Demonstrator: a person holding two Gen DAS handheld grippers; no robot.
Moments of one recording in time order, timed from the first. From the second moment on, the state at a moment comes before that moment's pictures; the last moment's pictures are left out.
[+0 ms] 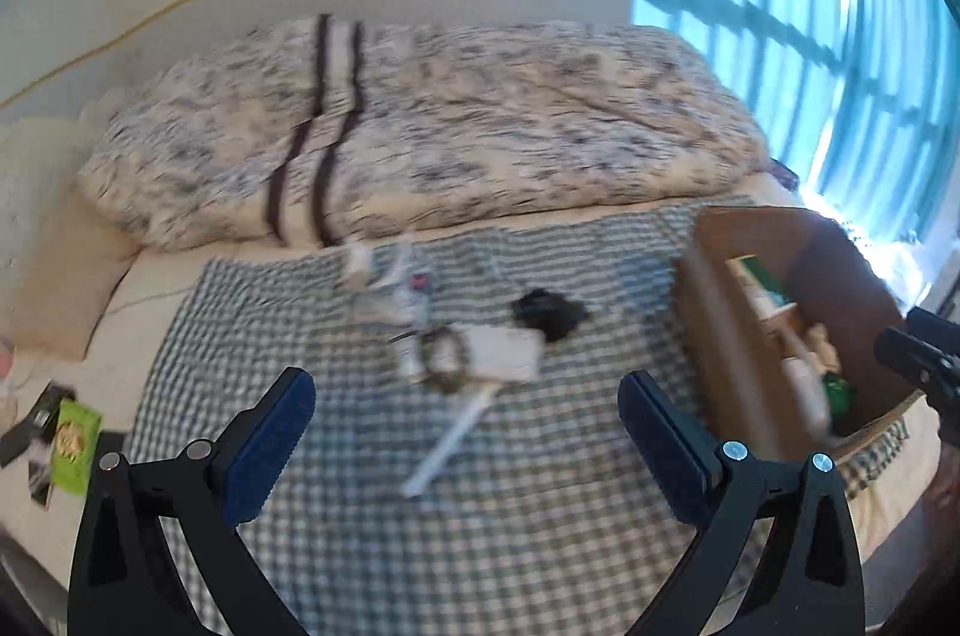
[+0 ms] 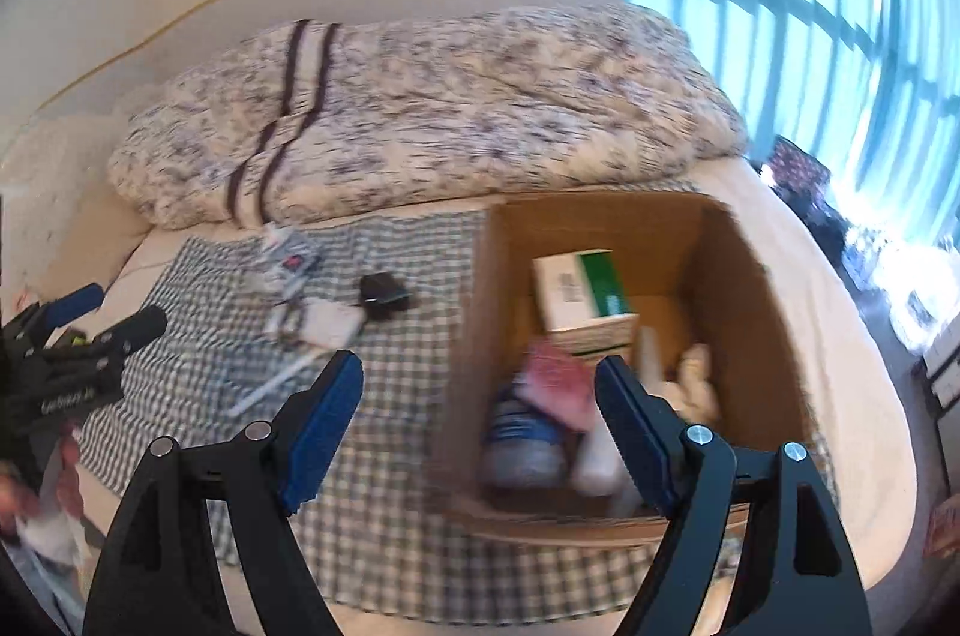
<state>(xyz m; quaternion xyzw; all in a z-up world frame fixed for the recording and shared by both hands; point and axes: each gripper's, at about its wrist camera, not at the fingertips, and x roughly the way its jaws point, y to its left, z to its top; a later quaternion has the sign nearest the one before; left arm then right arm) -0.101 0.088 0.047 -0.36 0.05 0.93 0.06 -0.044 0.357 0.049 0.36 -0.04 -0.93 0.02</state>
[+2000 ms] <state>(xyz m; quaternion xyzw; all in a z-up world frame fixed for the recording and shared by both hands) -0.190 0.076 -0.177 -0.45 0.03 0.88 0.17 -0.336 0.240 -0.156 0.53 0.02 -0.85 -0.03</state>
